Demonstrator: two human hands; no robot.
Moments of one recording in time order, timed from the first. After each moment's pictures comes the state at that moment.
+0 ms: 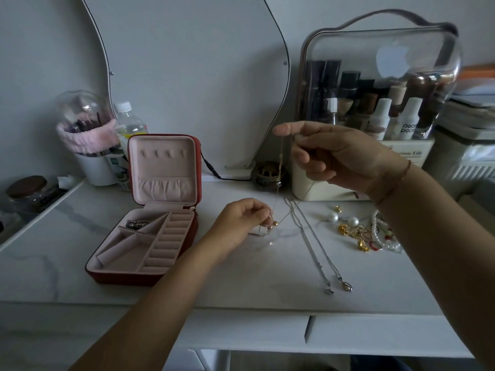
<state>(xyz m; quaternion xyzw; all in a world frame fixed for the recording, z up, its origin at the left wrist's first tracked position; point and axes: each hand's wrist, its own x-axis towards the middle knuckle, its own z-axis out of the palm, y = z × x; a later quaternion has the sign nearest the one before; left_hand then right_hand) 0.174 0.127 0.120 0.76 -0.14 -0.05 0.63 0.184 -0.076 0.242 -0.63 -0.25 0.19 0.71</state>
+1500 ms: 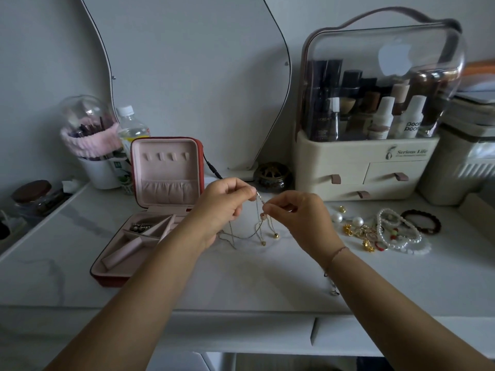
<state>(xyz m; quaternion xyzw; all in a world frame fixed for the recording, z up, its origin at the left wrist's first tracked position) 0.163 0.146 0.174 0.79 -0.06 0.00 0.61 0.151 -0.017 0.143 -0.82 -0.10 -0.14 0.54</state>
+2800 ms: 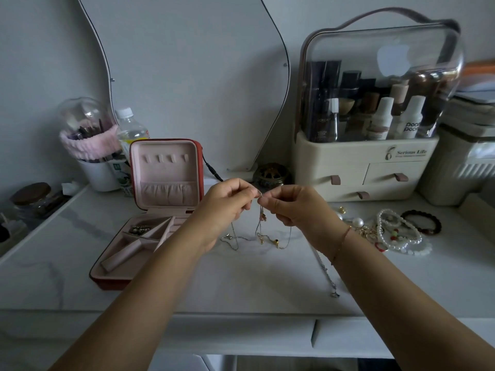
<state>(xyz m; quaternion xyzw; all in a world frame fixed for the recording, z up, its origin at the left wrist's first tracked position) 0.161 0.144 0.174 0.79 -0.10 -0.01 0.60 0.162 -0.021 0.161 -0.74 -0.10 0.03 0.67</state>
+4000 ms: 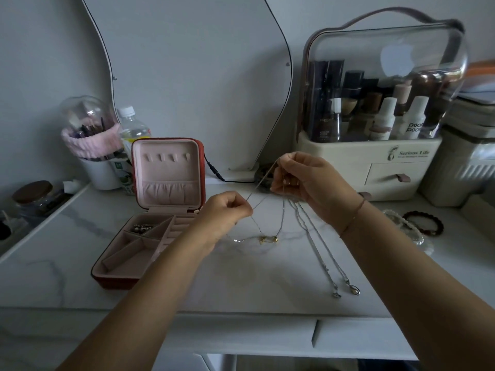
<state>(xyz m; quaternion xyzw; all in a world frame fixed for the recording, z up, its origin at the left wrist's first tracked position) 0.174 0.152 0.149 0.83 -0.03 -0.01 0.56 0.173 -0.026 0.202 -0.64 -0.08 0.03 0.76</state>
